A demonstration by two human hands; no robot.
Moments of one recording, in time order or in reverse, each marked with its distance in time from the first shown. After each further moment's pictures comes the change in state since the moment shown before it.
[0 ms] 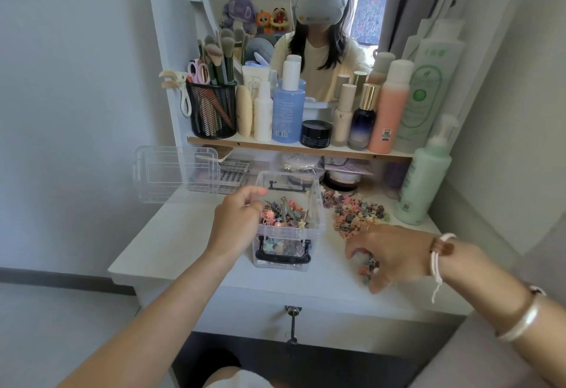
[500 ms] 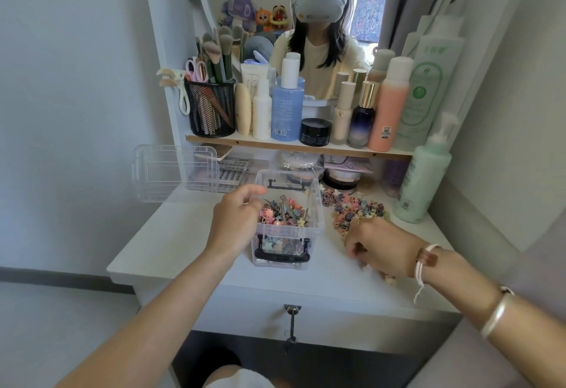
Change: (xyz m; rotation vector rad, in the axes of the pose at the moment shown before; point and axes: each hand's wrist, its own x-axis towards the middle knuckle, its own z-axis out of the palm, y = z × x) left_hand 0.000 0.000 0.001 -0.012 0.003 -0.013; right_hand 0.020 0.006 0.015 -0.006 0.270 -0.048
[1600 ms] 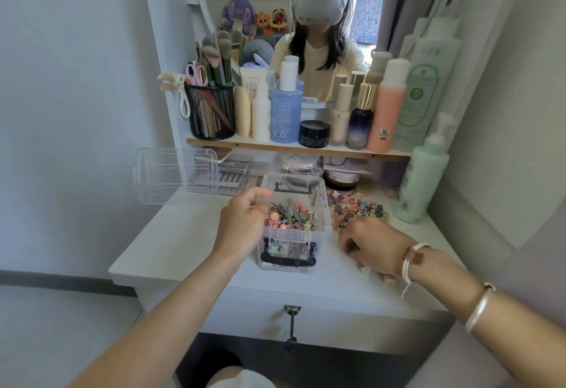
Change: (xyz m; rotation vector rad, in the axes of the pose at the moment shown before) left_hand -0.005 0.004 0.007 0.033 -0.021 0.020; right_hand 0.006 -0.005 0.004 0.015 0.042 0.072
